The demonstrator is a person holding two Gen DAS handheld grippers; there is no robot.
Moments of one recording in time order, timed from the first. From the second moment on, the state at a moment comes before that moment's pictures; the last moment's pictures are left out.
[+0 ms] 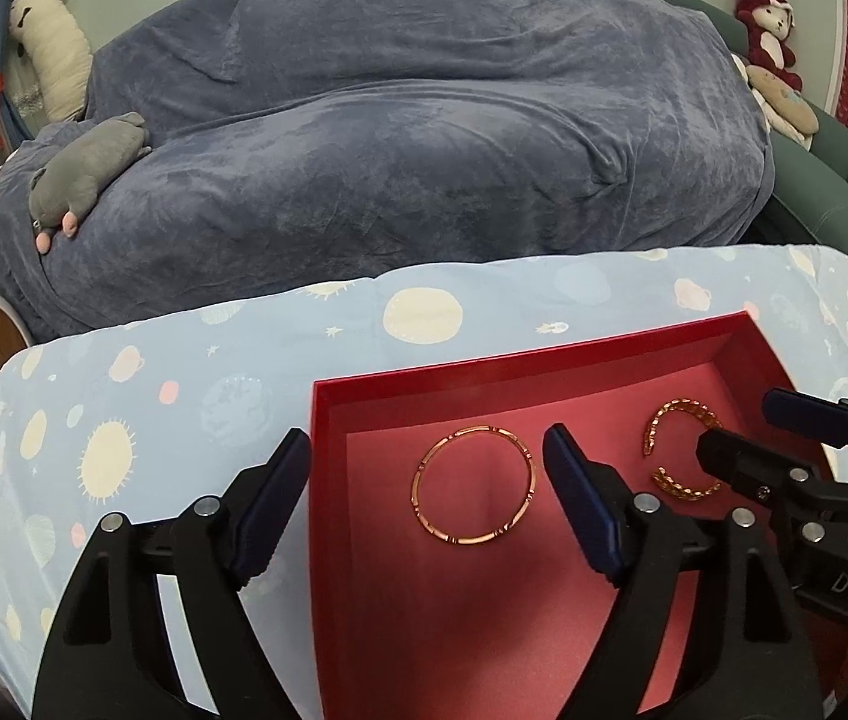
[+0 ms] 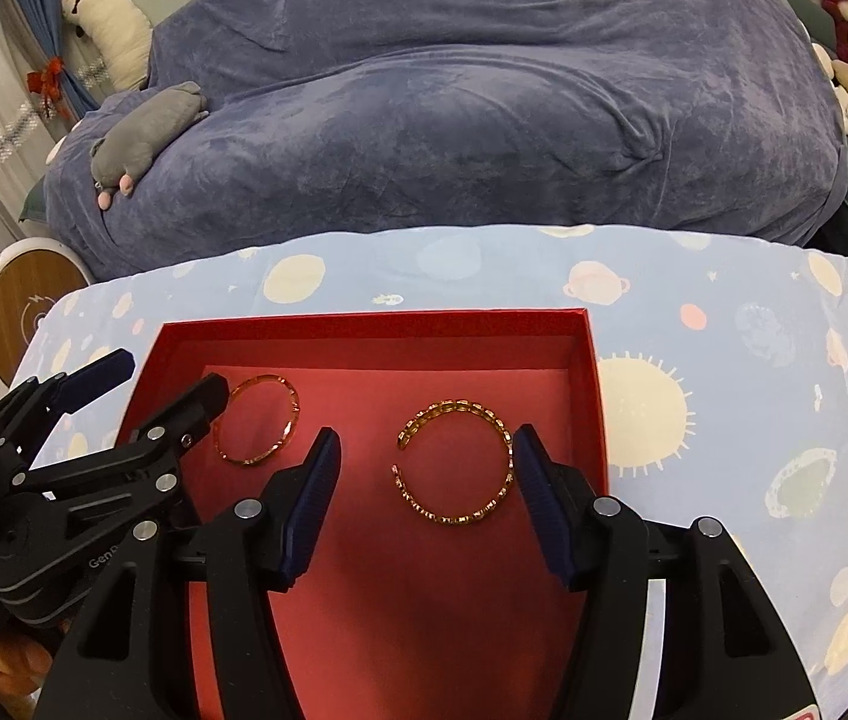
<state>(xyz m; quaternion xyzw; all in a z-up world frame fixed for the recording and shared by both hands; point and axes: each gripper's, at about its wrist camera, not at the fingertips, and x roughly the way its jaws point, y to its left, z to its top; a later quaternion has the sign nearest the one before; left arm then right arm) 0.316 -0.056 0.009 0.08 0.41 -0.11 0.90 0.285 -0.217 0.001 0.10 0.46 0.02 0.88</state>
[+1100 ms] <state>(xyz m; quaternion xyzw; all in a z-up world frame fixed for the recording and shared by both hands) 0.035 -0.009 -0.026 0.01 0.48 -0.09 0.87 -0.017 -0.196 -0.014 0.11 0.50 -0.01 0.86</state>
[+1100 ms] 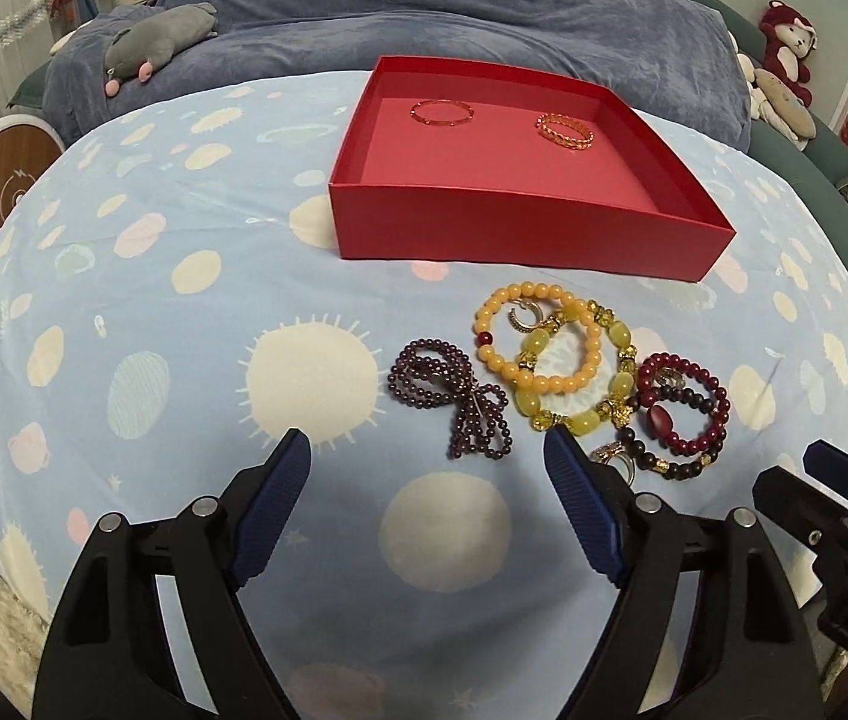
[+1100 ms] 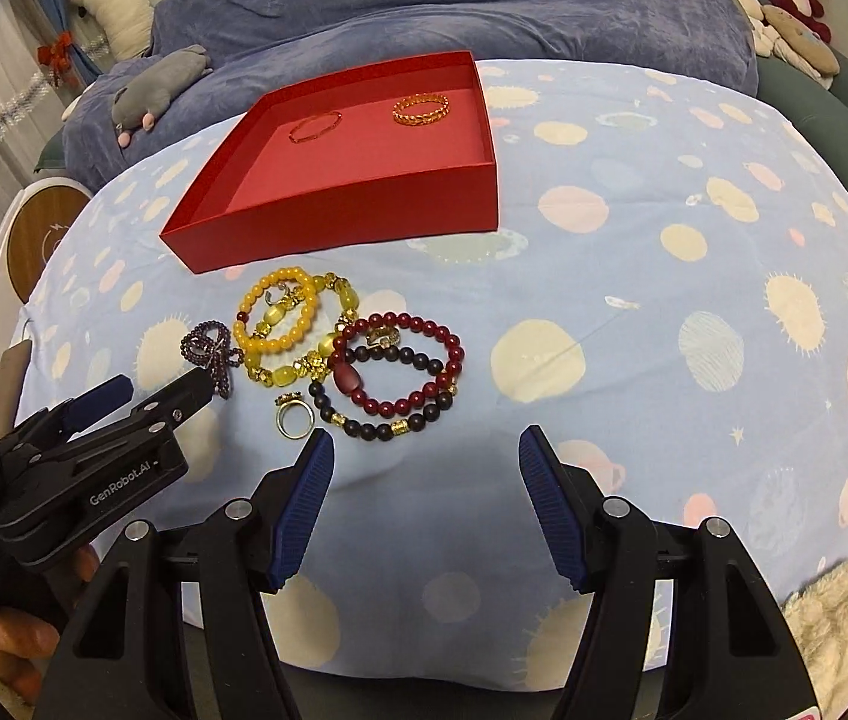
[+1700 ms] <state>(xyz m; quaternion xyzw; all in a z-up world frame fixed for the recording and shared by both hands) 0.043 -0.015 -0.041 -0.01 0.49 -0.12 0.86 -0.020 -0.196 -0.027 0.11 0.51 -0.02 0.85</state>
